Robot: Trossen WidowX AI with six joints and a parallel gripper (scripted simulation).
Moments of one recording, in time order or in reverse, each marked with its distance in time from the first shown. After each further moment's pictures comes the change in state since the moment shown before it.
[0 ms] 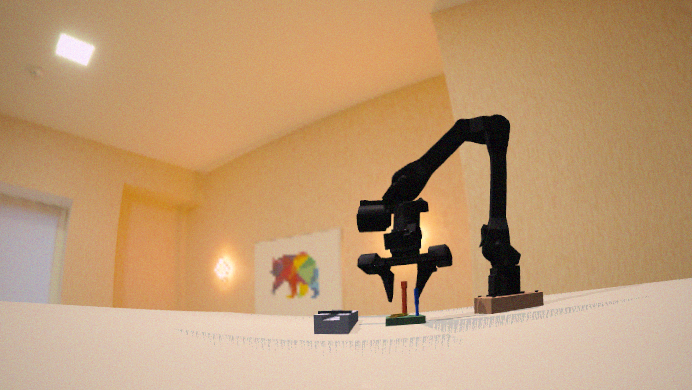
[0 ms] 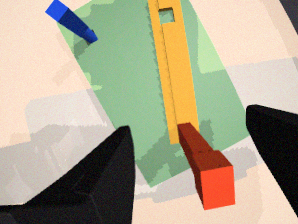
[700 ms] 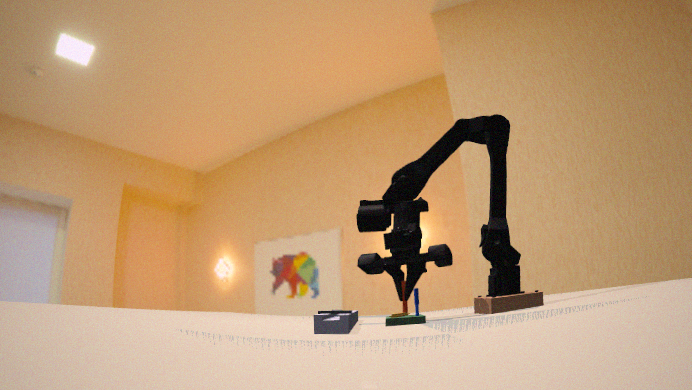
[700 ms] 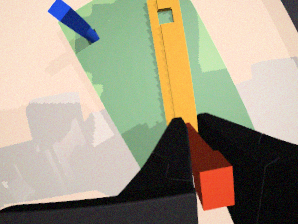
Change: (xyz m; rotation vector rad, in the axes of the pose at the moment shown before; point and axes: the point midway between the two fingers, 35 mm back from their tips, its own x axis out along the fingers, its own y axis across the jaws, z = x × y) arm -0.001 0.001 0.000 0.001 0.001 0.004
